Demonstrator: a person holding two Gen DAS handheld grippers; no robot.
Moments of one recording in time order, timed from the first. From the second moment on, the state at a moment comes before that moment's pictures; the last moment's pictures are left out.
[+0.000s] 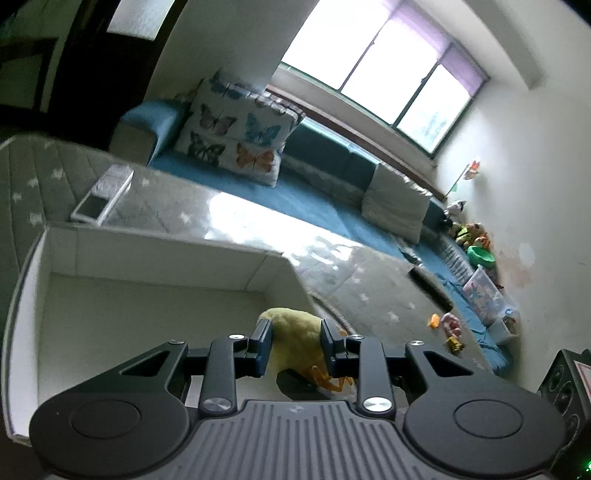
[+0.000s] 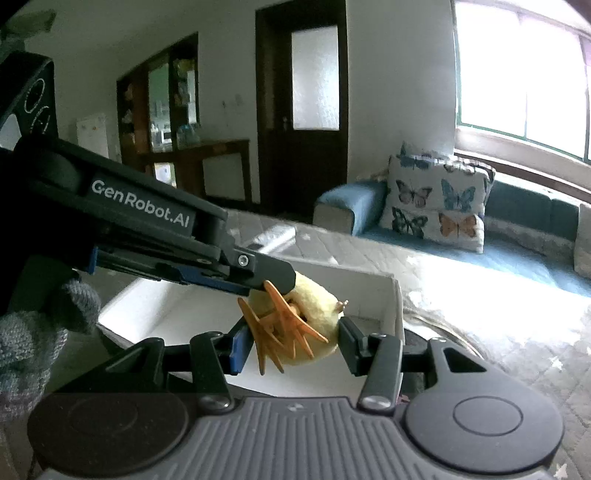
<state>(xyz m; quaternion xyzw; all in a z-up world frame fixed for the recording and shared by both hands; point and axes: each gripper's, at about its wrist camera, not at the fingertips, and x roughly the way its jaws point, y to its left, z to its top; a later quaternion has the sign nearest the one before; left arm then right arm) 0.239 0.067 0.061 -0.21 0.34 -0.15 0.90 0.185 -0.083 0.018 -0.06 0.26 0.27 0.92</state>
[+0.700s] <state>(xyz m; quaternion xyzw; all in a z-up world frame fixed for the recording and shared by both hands) 0.227 0.077 0.053 -0.20 0.35 -0.13 0.90 0.180 -0.084 0.004 -0.06 0.27 0.26 0.92</state>
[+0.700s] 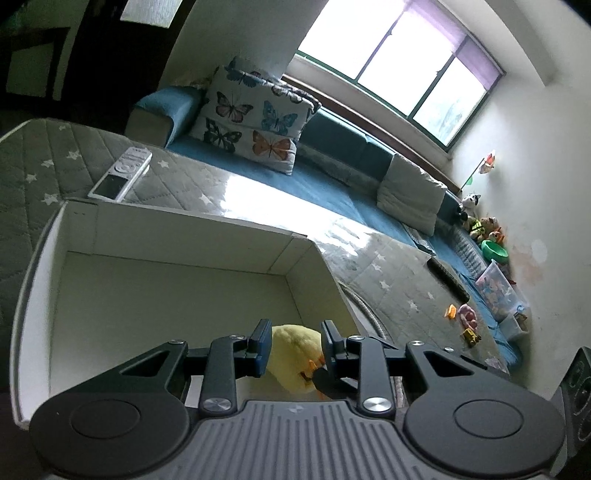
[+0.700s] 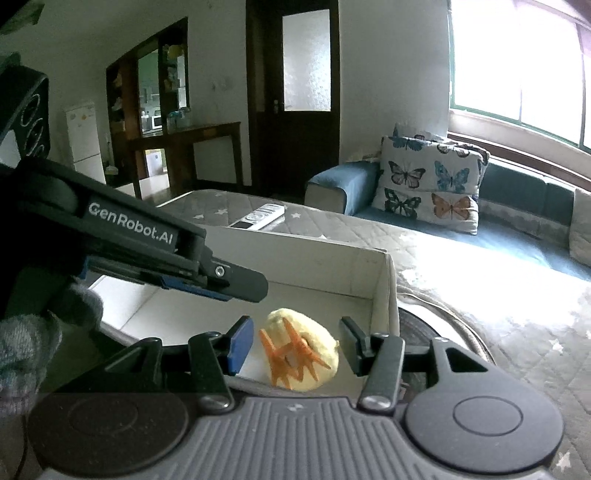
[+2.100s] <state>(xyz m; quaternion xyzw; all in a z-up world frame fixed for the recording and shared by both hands) 0.158 0.109 0.062 -0.20 0.33 -0.09 0.92 0.169 -0.072 -0.009 -0.03 0.28 0.32 0.91</state>
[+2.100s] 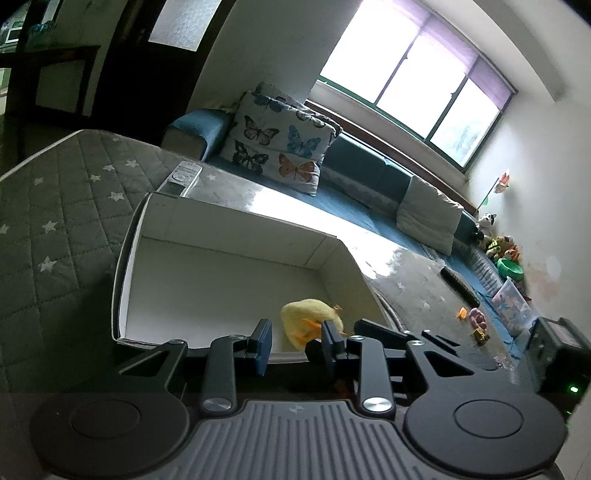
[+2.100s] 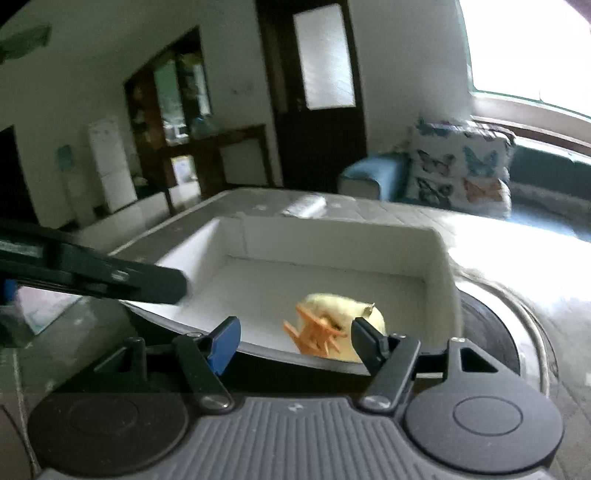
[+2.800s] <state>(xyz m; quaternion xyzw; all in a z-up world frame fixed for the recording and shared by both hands) 0.120 0.077 0.041 -0.14 0.34 -0.09 0.93 0.070 -0.094 -0.013 -0.08 0.29 0.32 0.90</state>
